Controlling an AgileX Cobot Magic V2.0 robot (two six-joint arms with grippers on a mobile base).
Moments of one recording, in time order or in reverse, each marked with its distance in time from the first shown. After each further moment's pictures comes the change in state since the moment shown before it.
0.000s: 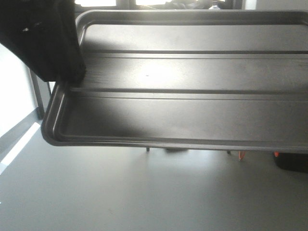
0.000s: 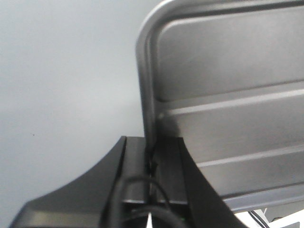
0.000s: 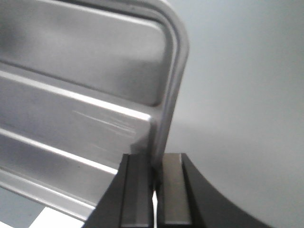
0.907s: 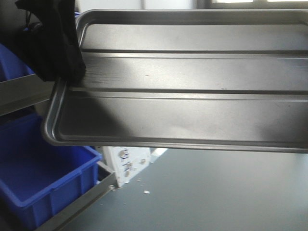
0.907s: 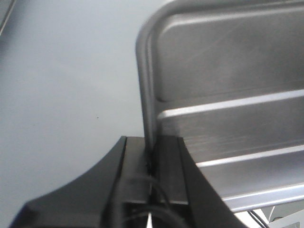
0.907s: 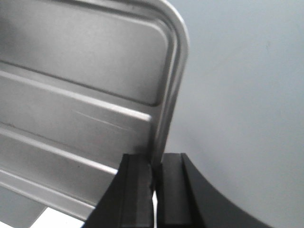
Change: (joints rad) left arm 0.000 0.000 -0.002 0.000 -0.002 0.000; right arm 0.000 0.000 0.000 0.000 0.000 0.000
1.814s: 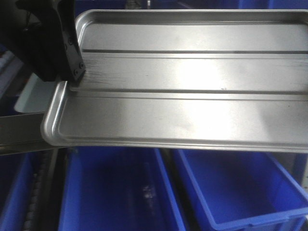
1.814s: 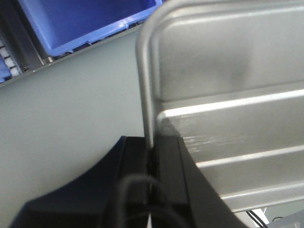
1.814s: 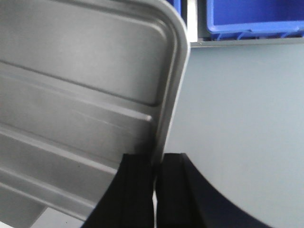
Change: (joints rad) left arm 0.000 0.000 0.000 0.000 0.002 0.000; right arm 0.000 0.000 0.000 0.000 0.000 0.000
